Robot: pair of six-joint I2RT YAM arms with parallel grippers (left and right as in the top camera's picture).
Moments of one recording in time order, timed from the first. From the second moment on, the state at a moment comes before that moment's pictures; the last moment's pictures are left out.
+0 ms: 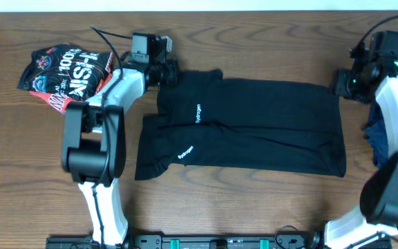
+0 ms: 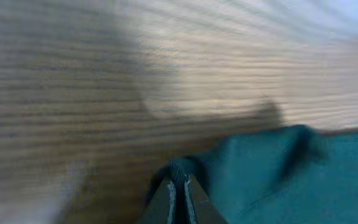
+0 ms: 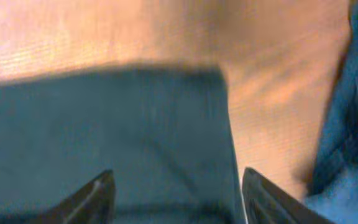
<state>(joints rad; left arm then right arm) -0.15 2.10 1.45 -0.30 0.42 -0.28 -0.22 1.81 1.43 -0.79 -0.08 0.03</state>
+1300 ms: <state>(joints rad) -0.15 2.02 1.46 -0.48 0.44 -0.30 -0.22 2.14 1.46 -0.53 -0.09 0.11</state>
